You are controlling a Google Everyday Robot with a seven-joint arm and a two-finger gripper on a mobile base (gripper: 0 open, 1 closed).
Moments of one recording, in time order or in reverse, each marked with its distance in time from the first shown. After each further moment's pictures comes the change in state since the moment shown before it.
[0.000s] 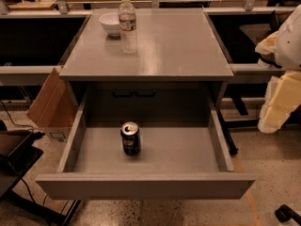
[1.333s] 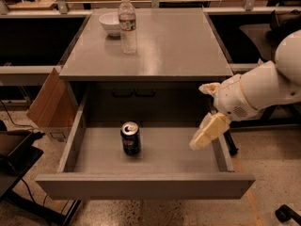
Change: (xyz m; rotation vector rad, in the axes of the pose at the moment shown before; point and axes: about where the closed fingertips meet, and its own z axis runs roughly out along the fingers) arm -0.068 0.009 0.155 -0.123 -0.472 0.071
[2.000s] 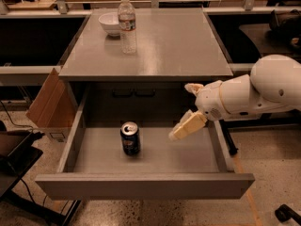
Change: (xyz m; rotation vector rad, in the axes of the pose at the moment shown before) arm -0.020 -0.036 0.065 0.050 -0.194 0.039
